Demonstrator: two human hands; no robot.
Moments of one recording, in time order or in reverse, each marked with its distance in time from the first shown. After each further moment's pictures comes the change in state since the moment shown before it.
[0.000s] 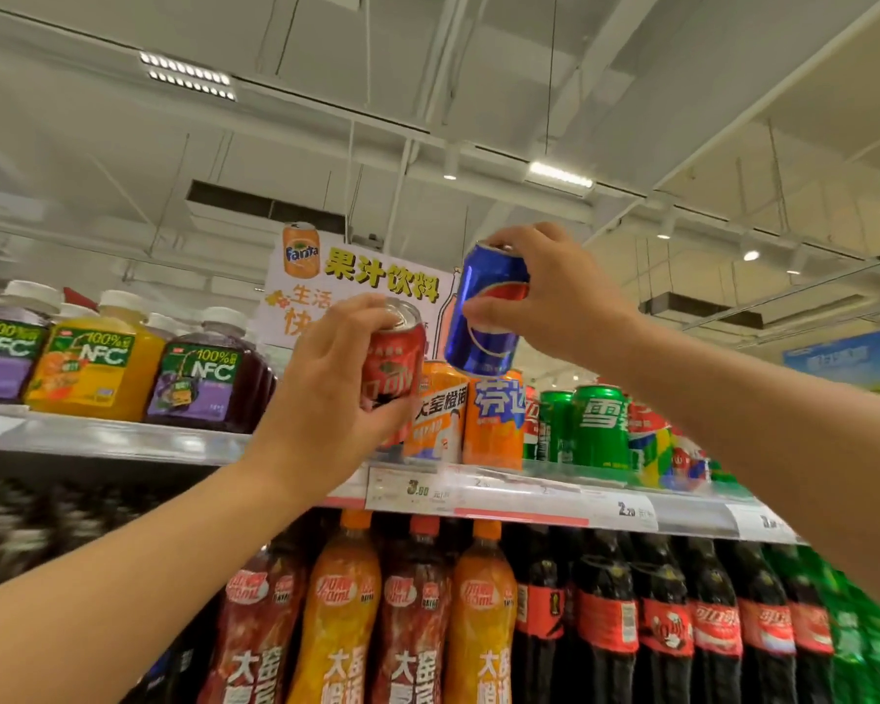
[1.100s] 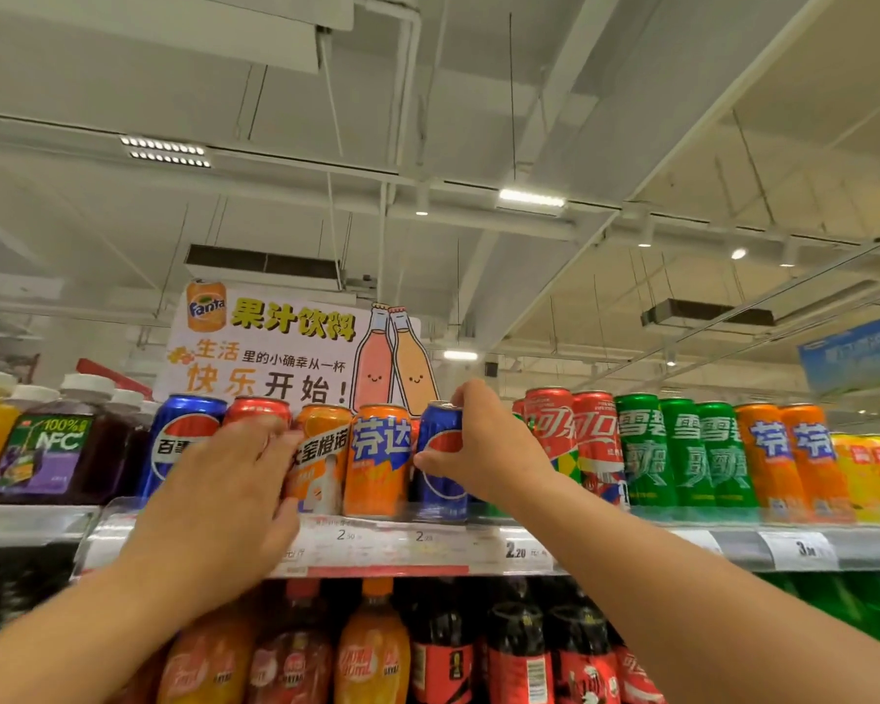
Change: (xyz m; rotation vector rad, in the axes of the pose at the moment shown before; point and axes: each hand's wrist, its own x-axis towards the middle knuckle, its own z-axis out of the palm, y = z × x) left_hand -0.004 0.039 0.060 0.820 -0.462 -0.150; right_hand -0.073 0.127 0.040 0.081 -0.159 0.340
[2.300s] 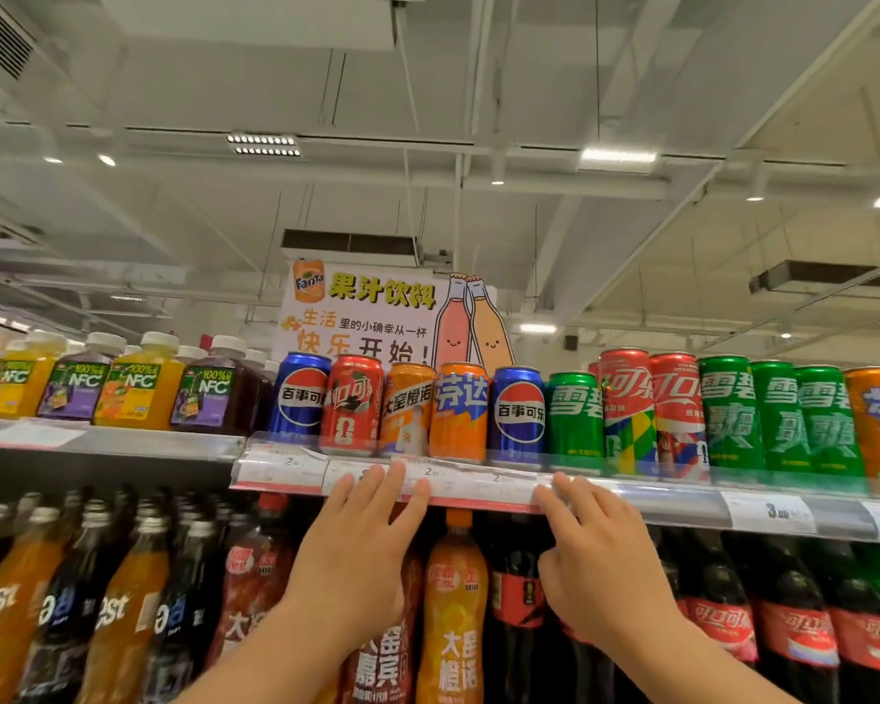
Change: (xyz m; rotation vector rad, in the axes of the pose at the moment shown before) left_hand -0.072 0.045 0.036 0.031 -0.302 0.032; right_hand -0.134 0.038 0.039 -0.427 0.071 -0.296
